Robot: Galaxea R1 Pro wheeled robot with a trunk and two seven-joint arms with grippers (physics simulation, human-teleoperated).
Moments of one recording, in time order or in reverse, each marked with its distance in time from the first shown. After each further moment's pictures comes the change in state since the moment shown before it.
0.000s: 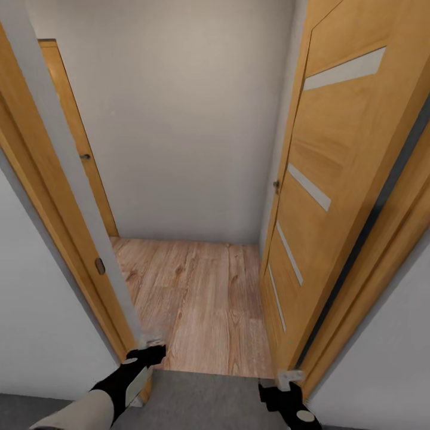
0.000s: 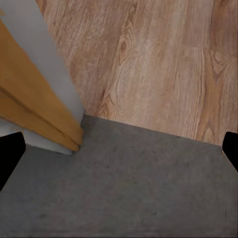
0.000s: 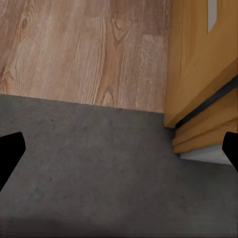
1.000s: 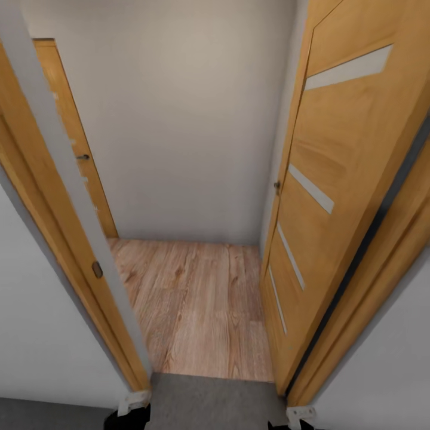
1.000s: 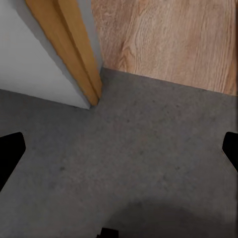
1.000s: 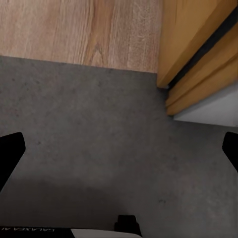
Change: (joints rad) left arm 0.125 0.023 0.001 0.295 0.001 -0.324 -0.068; right arm 0.000 -0.017 -0.013 0.273 -0.002 -0.155 -0.012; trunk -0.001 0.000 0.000
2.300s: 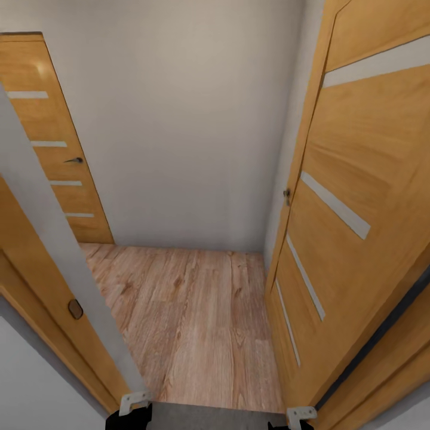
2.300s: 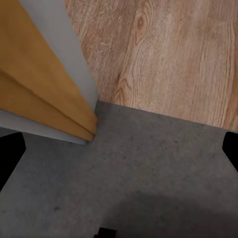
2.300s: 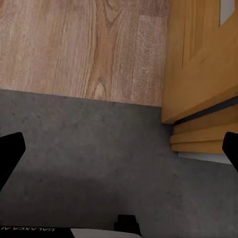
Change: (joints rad) left arm 0.000 -0.007 0.000 -0.003 0.000 0.002 0.001; right arm 0.000 0.000 0.001 0.003 0.001 -0.003 0.000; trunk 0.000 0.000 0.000
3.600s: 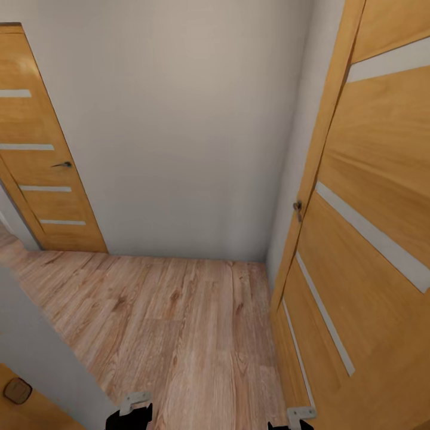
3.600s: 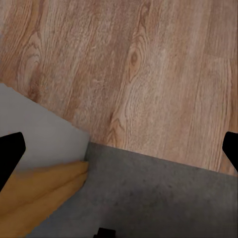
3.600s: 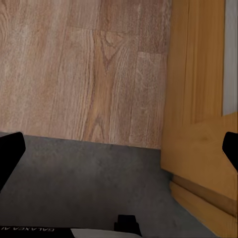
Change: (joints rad) left arm 0.000 -0.001 0.000 0.000 0.000 -0.002 0.000; right arm 0.000 0.000 0.000 0.000 0.000 0.000 0.000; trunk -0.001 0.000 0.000
